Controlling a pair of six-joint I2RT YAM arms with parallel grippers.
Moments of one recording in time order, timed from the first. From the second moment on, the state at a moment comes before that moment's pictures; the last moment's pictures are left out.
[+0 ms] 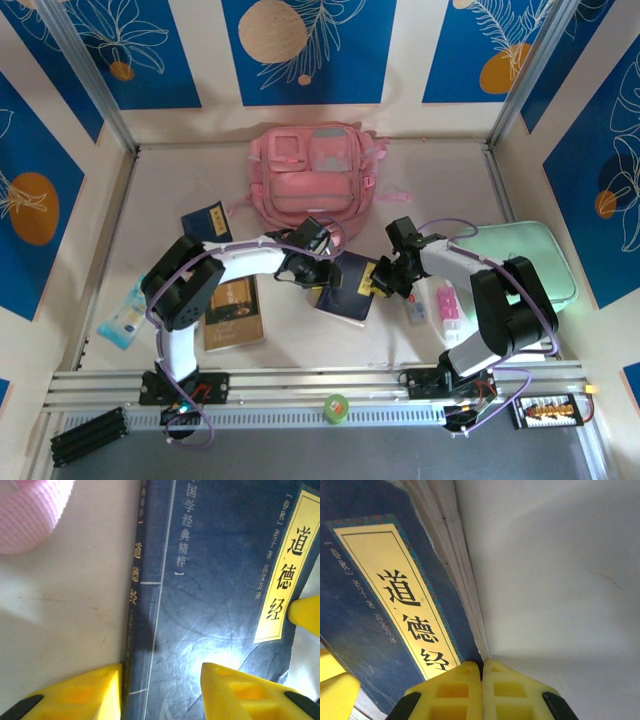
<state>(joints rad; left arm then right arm) -0.80 1.88 1.14 -0.37 0.37 -0.69 0.37 1.54 0.76 -0.60 -0.35 0.93</state>
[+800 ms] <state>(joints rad) -0.81 1.75 1.06 -0.21 0.51 -0.73 0.37 1.50 0.74 -0.59 -0.31 0.92</state>
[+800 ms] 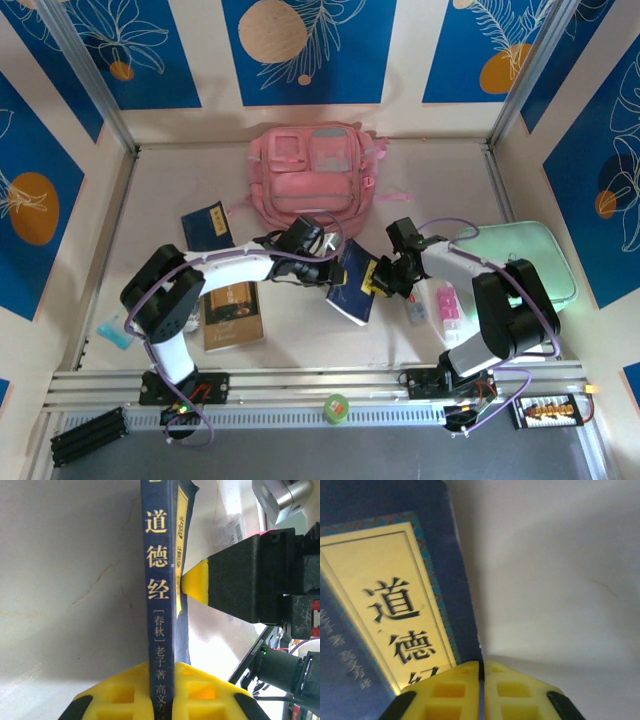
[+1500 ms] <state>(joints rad) -0.61 1.52 1.17 -0.11 0.20 -0.88 0.22 1.22 0.79 -0.15 -0.58 1.02</state>
